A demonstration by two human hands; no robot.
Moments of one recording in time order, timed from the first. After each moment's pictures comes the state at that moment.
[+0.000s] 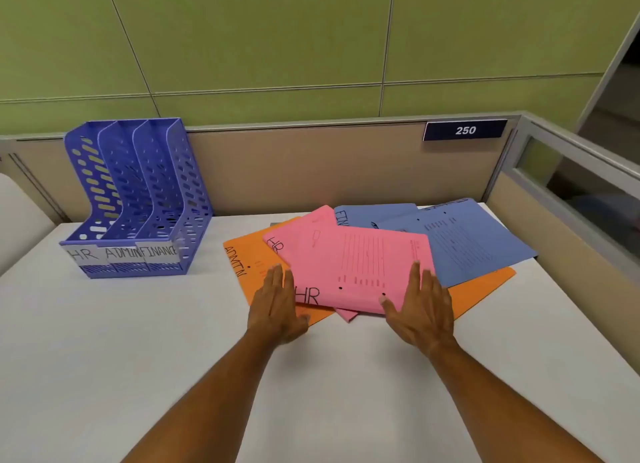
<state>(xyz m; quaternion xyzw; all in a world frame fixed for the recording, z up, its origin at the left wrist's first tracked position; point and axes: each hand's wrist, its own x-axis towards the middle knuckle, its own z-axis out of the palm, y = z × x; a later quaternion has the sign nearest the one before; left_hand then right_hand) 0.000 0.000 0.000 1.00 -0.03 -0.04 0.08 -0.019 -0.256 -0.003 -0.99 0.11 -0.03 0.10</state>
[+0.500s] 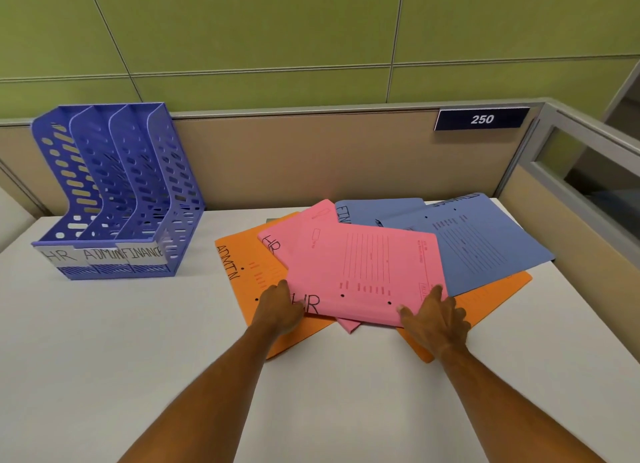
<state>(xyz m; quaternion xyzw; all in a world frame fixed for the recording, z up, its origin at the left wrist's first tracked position) 0.055 0.000 -0.034 0.95 0.07 -0.11 0.27 0.018 -0.274 -0.034 -0.95 0.25 0.06 0.16</state>
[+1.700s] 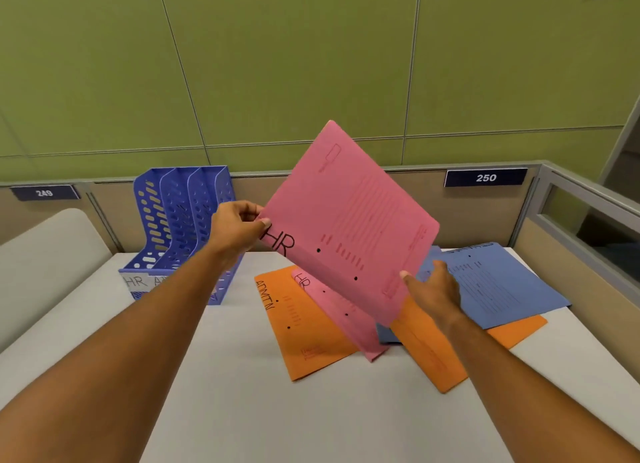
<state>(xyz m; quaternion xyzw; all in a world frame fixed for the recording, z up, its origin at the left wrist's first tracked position) 0.028 0.078 0.206 0.83 0.05 0.18 0.53 0.026 -0.239 0.090 -0.86 0.16 -0.09 0.47</state>
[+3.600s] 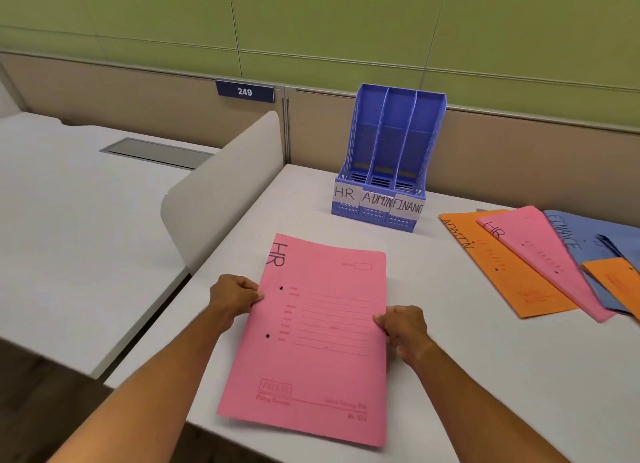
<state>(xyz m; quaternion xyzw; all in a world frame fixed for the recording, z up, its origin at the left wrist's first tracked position) -0.209 0.565 -0.016 0.75 0.37 0.02 0.55 -0.148 0.258 -0.043 -0.76 0.19 0.16 0.60</state>
